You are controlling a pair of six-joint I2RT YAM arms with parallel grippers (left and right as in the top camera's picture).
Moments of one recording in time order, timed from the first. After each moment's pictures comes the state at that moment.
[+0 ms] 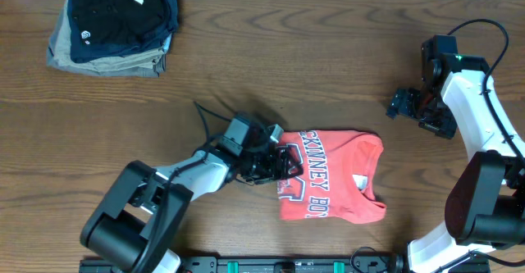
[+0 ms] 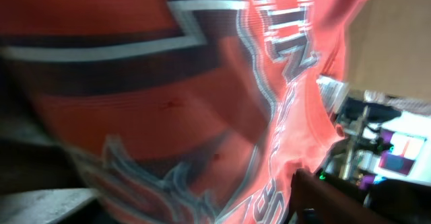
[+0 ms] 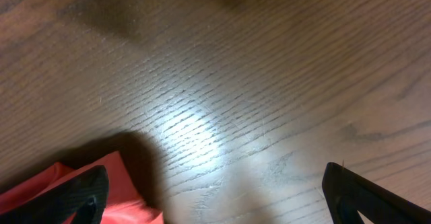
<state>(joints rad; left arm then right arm) -0.56 1.72 0.64 0.05 0.77 -0.71 -0.09 1.79 1.35 -1.11 0.12 0.41</state>
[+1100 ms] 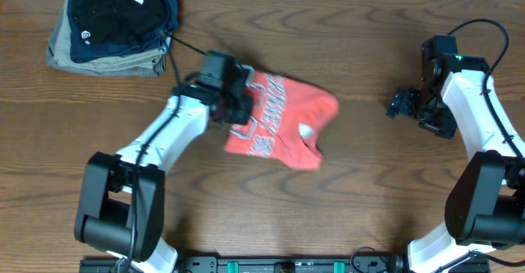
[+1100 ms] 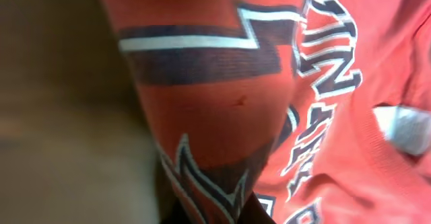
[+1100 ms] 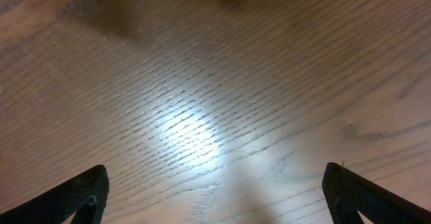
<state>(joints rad) -0.29 1.75 1.13 -0.50 0.26 -0.05 -0.09 1.79 1.35 -1.11 0.12 0.41</state>
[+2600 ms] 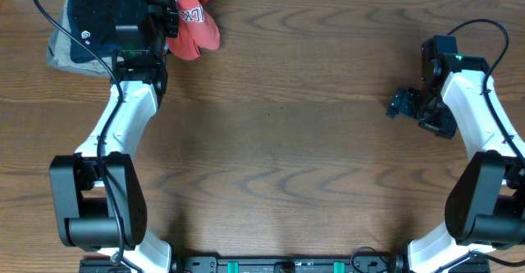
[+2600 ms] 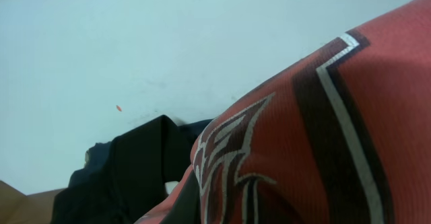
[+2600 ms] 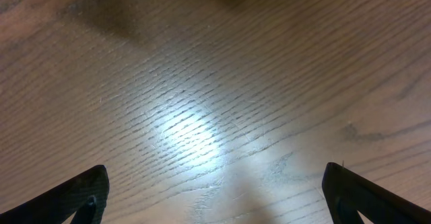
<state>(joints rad) 0.00 1.78 1.22 0.36 -0.04 0.25 -0.09 1.79 1.35 -1.11 0.12 0.41</state>
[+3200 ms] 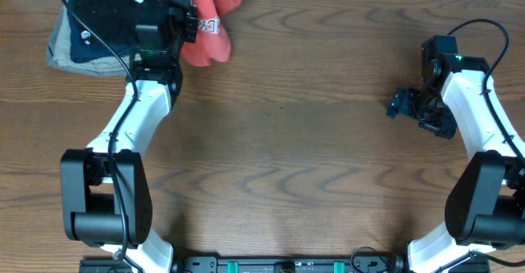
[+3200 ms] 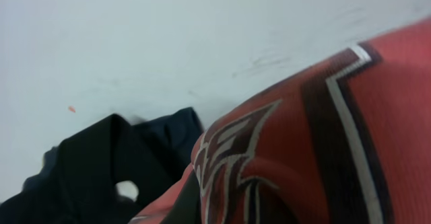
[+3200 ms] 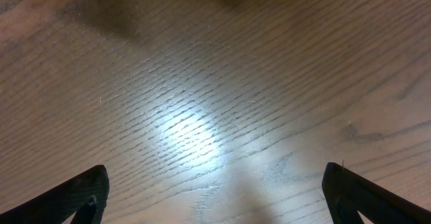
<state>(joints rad) -0.07 1.79 1.22 0.33 -0.04 0.25 -0.09 1.79 1.35 -1.11 0.12 0.41</state>
